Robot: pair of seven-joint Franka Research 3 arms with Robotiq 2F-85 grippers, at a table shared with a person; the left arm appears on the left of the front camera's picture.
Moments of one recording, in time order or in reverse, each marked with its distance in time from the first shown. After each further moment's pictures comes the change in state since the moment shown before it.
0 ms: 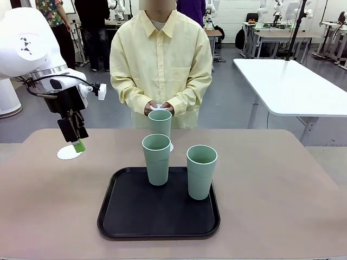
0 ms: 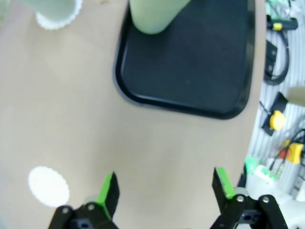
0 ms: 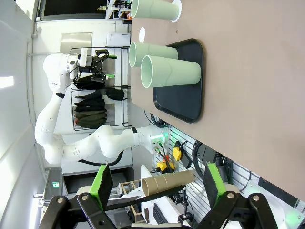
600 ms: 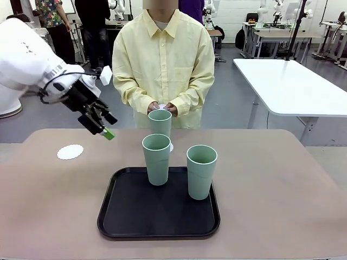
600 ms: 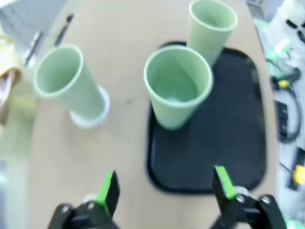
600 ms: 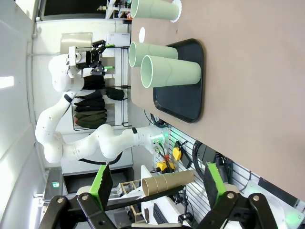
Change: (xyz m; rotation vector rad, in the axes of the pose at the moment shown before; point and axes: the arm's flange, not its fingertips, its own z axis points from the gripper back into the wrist) left arm 0.023 0.010 -0.011 0.095 -0.483 -0.190; right arm 0.000 0.000 0.000 0.000 0.000 0.000
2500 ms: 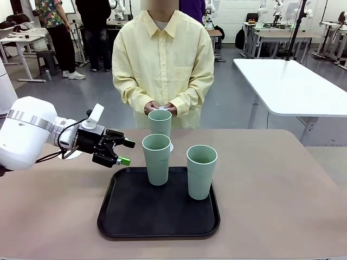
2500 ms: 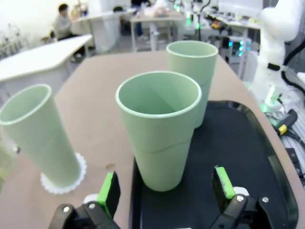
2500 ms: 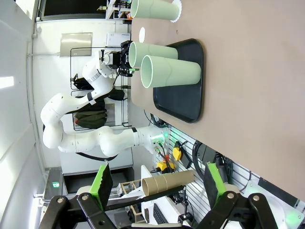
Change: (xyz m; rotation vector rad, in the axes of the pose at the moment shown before) left arm -0.099 0.000 -0.114 -0.094 -0.526 -0.072; right arm 0.000 0.000 0.000 0.000 0.000 0.000
